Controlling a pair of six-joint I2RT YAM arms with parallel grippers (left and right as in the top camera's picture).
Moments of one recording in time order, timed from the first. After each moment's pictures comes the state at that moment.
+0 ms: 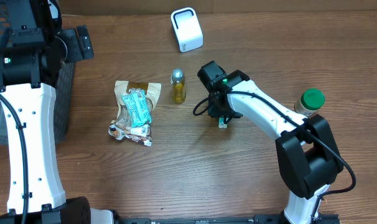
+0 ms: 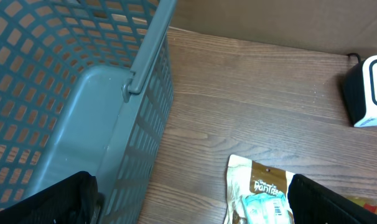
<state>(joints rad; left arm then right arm) 0.11 1.61 1.88 -1.07 -0.16 -0.07 0.54 1.96 1.43 -0.95 0.20 0.61</state>
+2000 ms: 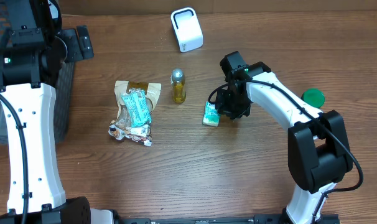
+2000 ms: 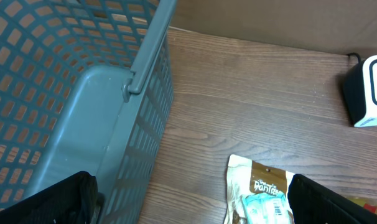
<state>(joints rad) 0.11 1.61 1.88 -1.07 -0.16 -0.07 0.39 1.96 1.42 -0.95 -0.18 0.56</state>
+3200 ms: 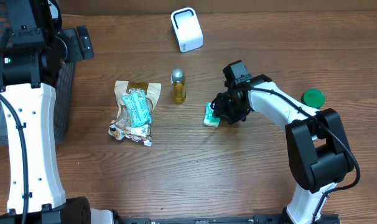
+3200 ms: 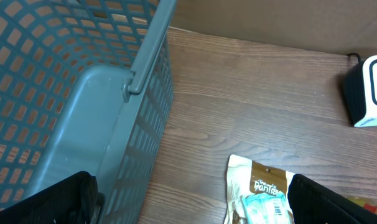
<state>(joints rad) 0.11 1.61 1.88 -1.07 -0.16 -0.07 0.37 1.96 1.26 -0.69 -0.28 0.59</state>
